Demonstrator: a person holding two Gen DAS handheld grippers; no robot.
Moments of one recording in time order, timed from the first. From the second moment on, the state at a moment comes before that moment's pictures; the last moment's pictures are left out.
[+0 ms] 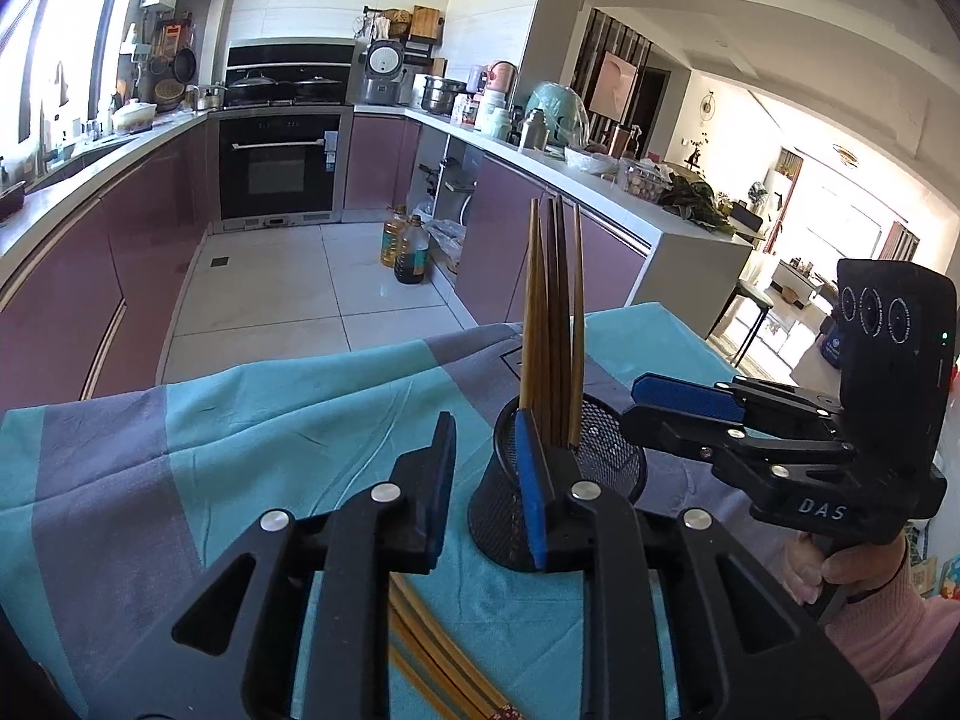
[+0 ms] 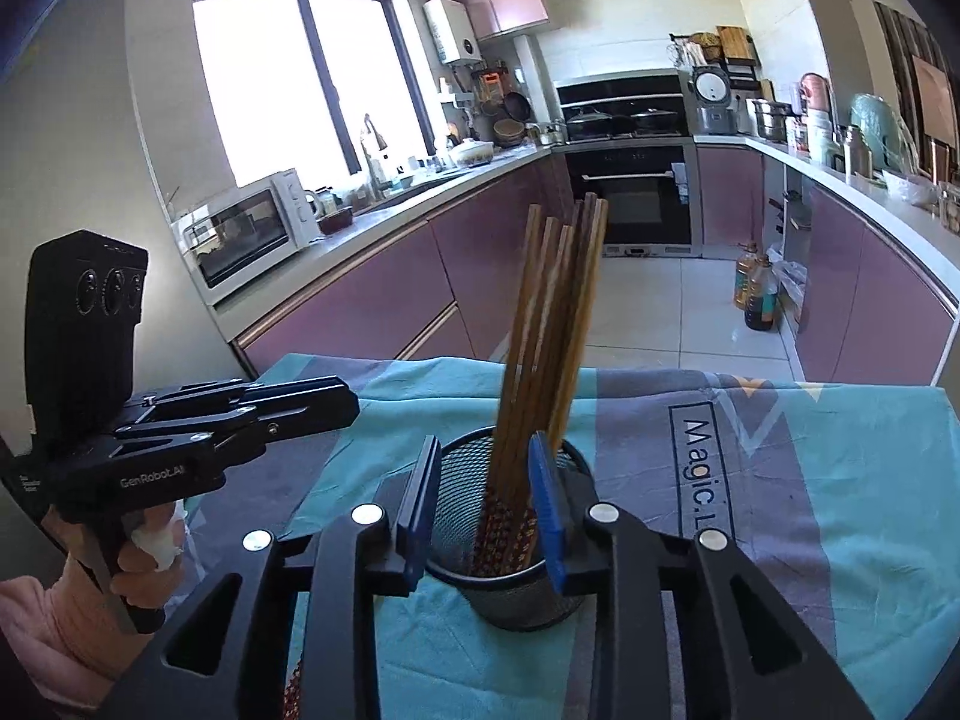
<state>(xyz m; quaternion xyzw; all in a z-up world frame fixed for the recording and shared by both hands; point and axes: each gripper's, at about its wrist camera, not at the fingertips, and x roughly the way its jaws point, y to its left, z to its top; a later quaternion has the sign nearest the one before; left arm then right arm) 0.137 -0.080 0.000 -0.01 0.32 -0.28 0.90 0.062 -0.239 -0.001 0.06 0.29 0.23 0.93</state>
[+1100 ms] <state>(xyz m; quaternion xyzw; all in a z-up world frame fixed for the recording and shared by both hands) 0.080 -0.032 -0.122 0.00 0.44 -0.20 0.88 0.041 -0.145 -0.101 -0.01 0.44 0.28 0.86</state>
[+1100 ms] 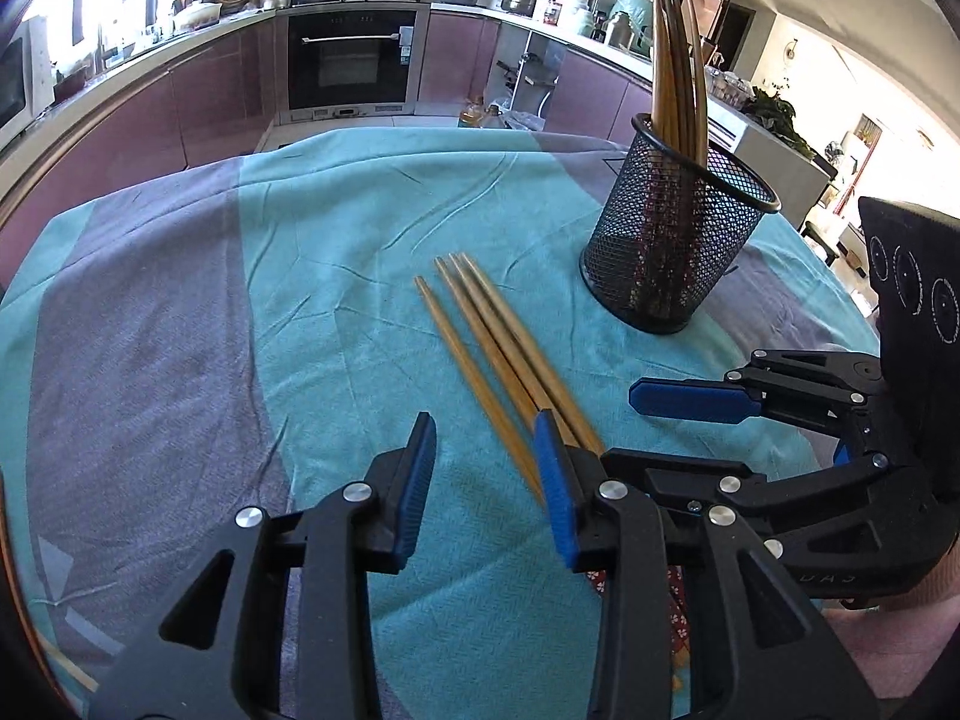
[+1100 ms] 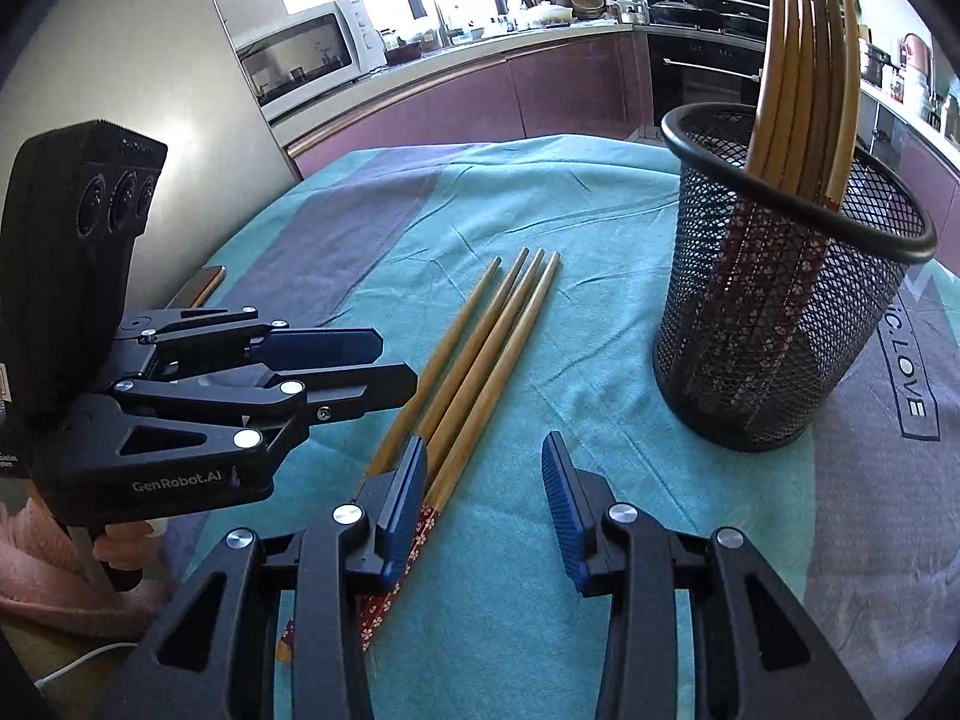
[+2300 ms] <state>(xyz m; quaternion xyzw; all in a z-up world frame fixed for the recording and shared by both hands) 0.107 -0.040 -0.138 0.02 0.45 -0.17 0.88 0.066 -0.138 -0.102 -0.03 0.44 0.22 0.87</state>
